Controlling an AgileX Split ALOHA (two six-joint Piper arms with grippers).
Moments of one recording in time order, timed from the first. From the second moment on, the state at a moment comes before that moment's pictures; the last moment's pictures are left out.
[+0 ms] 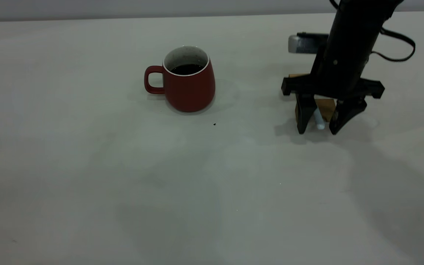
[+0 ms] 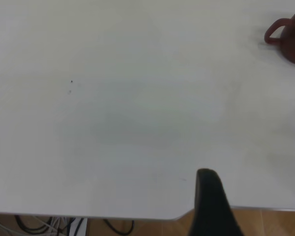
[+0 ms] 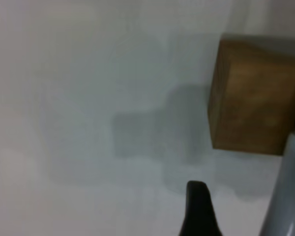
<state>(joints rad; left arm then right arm) -0.01 -0.02 -0.49 0.03 1.13 -0.08 0.29 2.44 -1.44 0.24 0.65 0.04</state>
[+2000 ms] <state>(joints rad) -0.01 -0.02 -0.49 0.03 1.13 -0.08 0.35 2.29 -1.46 1.74 1.14 -0.38</state>
